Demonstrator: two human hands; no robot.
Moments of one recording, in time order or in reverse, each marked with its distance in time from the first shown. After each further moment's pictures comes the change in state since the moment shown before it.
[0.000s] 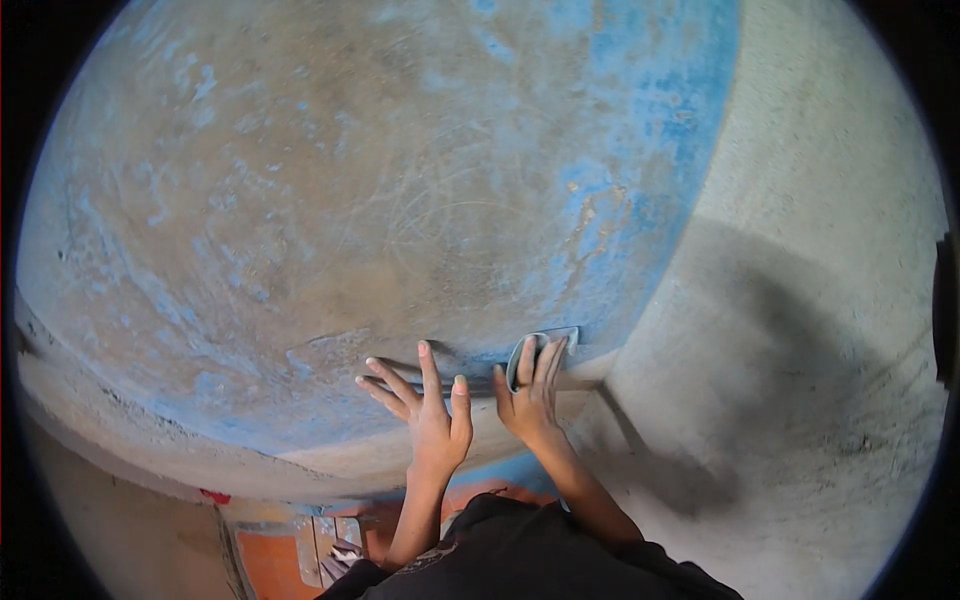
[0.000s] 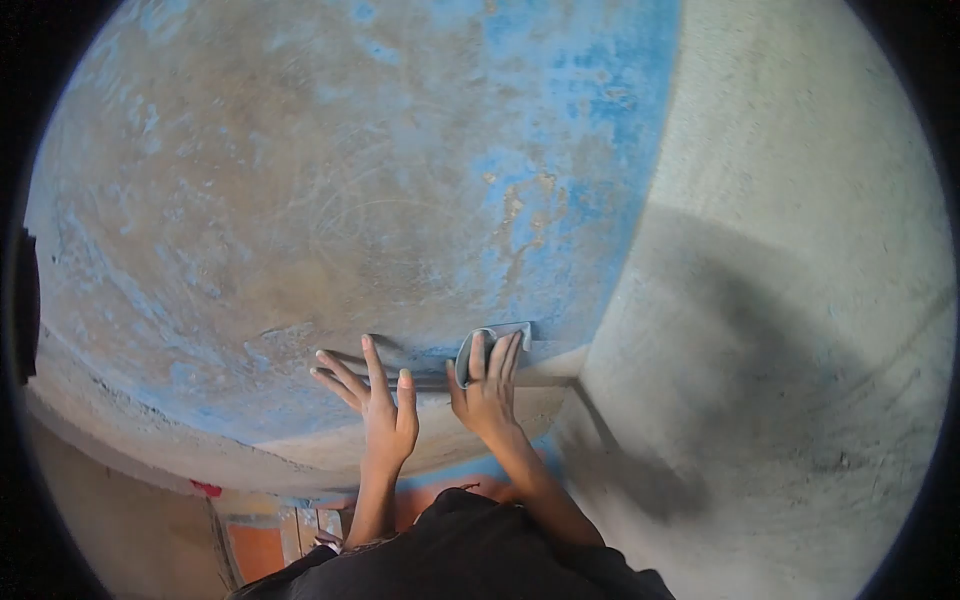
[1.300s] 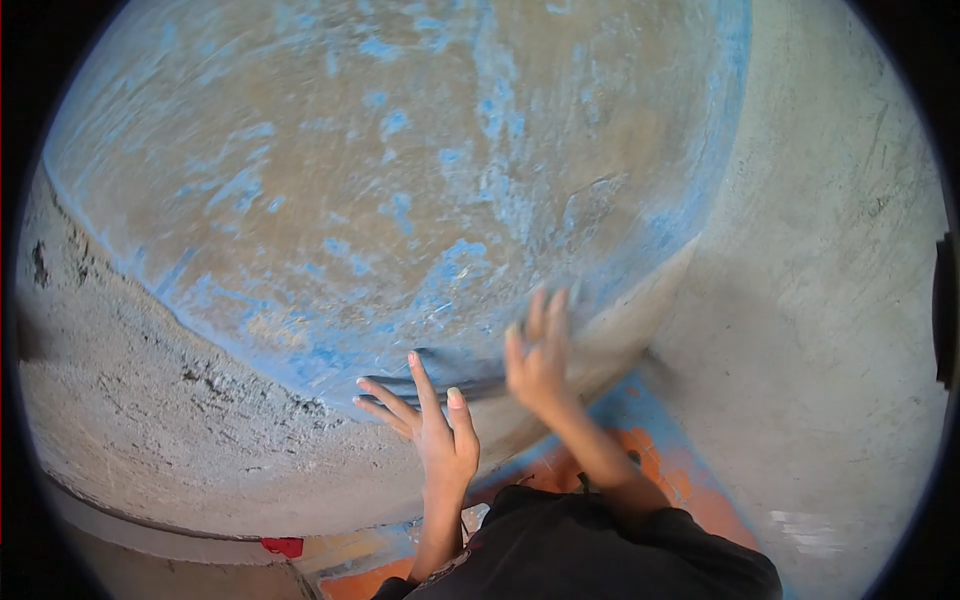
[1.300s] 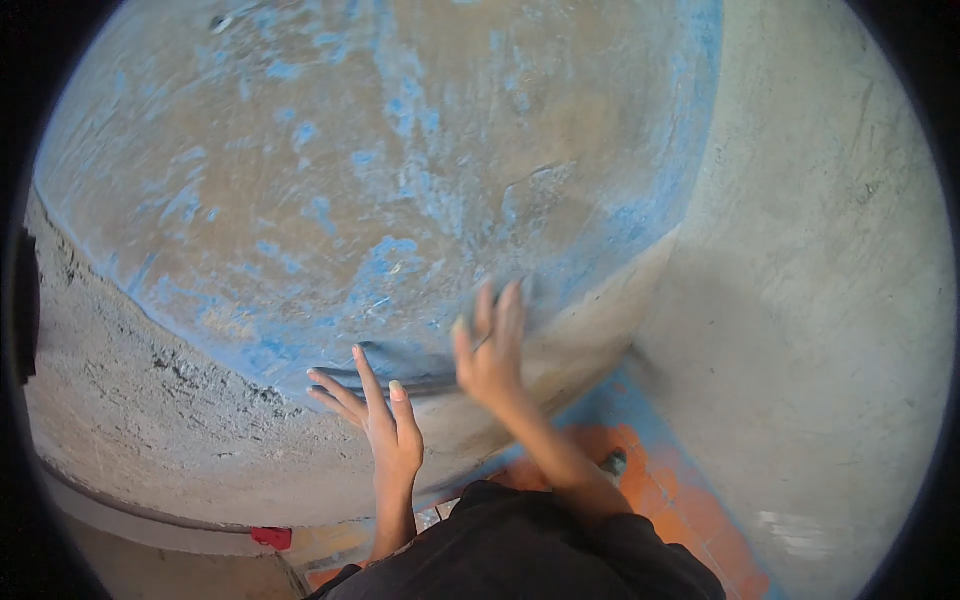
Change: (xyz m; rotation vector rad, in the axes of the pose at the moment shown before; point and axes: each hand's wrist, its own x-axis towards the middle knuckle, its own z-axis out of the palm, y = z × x) left_hand -0.045 -0.268 -0.232 -0.119 -0.078 0.037; right_hand -0.063 -0.305 0.145 0.049 0.056 0.208
